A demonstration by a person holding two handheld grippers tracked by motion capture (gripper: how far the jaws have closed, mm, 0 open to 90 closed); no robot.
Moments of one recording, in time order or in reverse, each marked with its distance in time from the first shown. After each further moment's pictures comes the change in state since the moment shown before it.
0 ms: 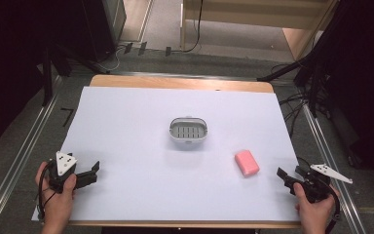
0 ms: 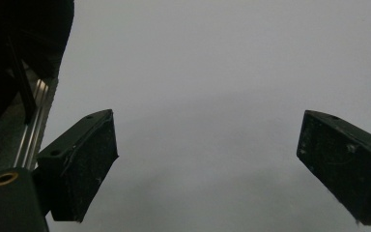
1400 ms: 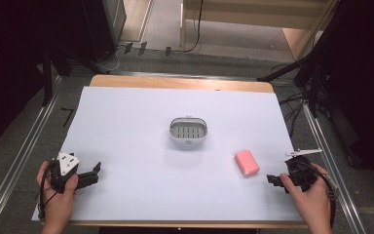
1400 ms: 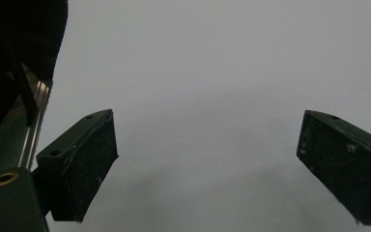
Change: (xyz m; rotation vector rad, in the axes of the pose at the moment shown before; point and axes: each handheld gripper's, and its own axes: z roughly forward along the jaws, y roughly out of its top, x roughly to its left) left arm -0.002 0.000 0.001 0.010 0.000 0.028; right arm 0.046 0.048 0.017 0.539 -0.036 -0.211
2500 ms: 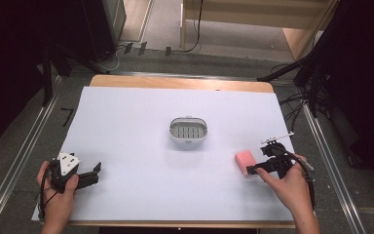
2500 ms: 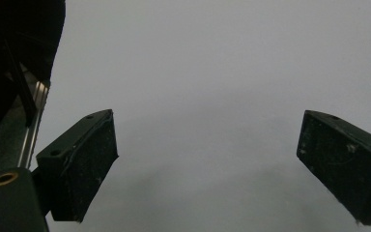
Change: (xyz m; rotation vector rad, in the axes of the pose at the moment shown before) left arm 0.000 0.000 0.000 0.004 -0.007 0.004; right arm 0.051 0.051 0.012 0.089 0.024 0.003
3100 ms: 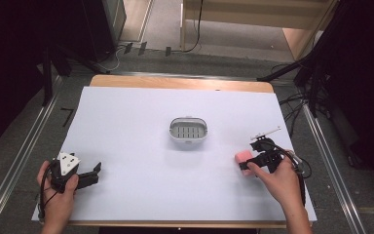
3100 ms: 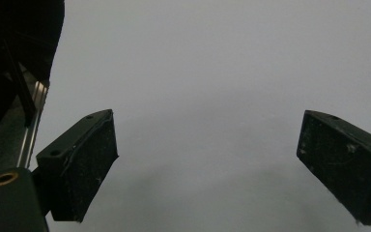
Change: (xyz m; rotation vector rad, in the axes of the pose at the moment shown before) left arm 0.000 0.000 0.000 0.001 -0.002 0.000; right arm 0.017 0.020 0.012 0.030 0.021 -0.038
